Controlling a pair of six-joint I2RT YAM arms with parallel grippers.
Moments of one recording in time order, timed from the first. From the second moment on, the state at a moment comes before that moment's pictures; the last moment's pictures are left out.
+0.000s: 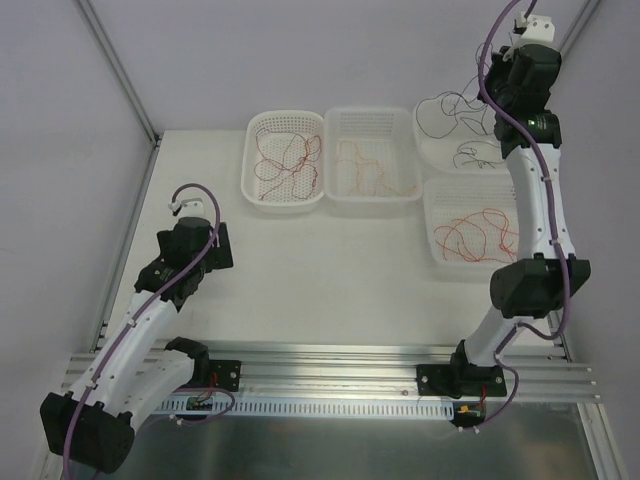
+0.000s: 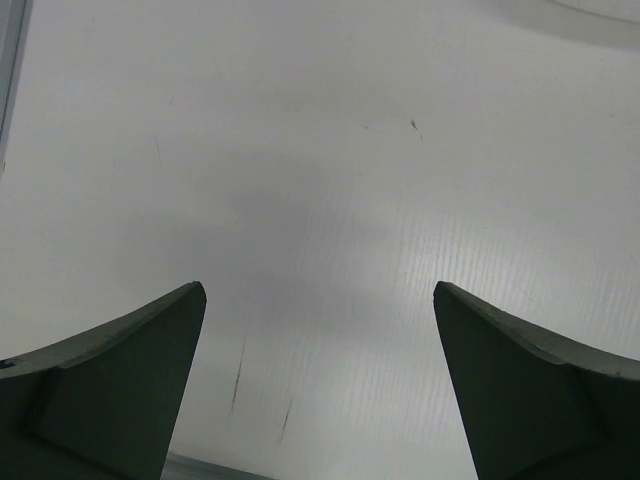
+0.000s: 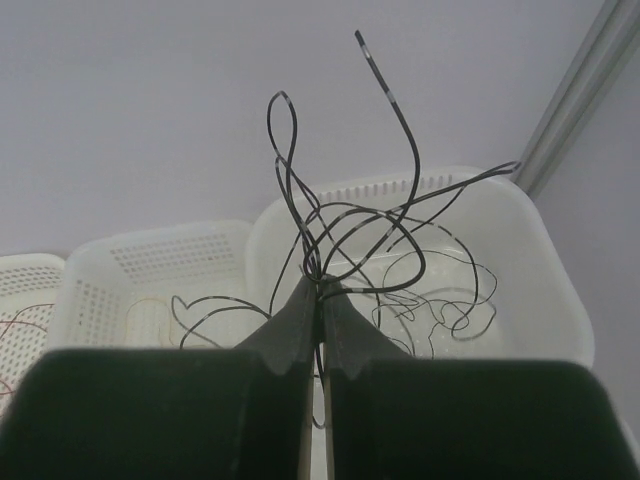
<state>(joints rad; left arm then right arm) -0.28 0.82 0.70 -0.64 -0.40 -0.29 0.04 1.70 2.02 -0.45 0.12 0.08</state>
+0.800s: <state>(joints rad) -0.27 0.89 0.70 -0.61 -0.43 -0.28 -0.17 2.02 2.07 -0.44 0.04 0.26</state>
